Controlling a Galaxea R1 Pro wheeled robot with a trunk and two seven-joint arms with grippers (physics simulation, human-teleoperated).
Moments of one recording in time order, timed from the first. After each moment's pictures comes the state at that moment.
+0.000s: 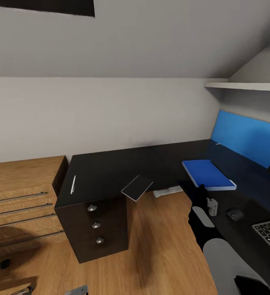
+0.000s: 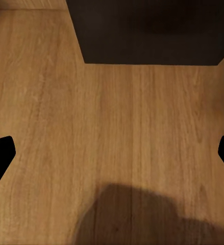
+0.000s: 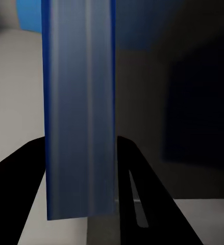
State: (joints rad) left arm -0.17 -0.03 -0.08 -0.49 0.25 -0.20 0.24; right arm -0.76 0.04 -0.19 -0.59 -1.42 -0.49 0.14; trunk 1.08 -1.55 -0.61
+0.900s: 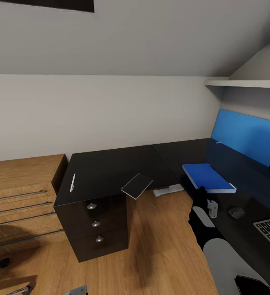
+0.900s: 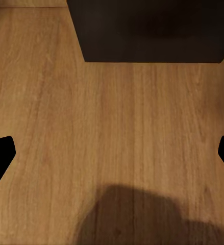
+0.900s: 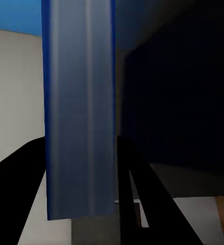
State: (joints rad) left arm -0.17 -0.03 -0.08 -0.48 0.24 -0.20 0.24; right arm -0.76 0.04 -0.19 -0.59 -1.42 -0.49 0.08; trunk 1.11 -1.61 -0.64
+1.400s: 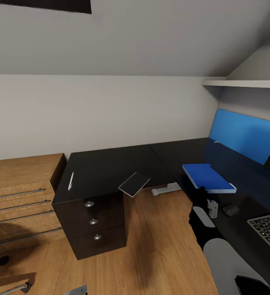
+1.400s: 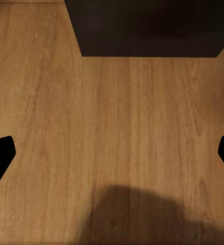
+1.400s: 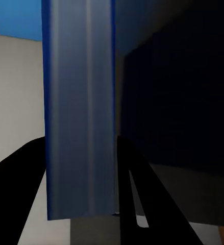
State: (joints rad) left arm -0.17 -0.03 -0.08 -0.48 0.24 -0.20 0.24; right arm -0.76 0.04 -0.19 -0.59 -1.42 -0.49 0.08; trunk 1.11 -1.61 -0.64
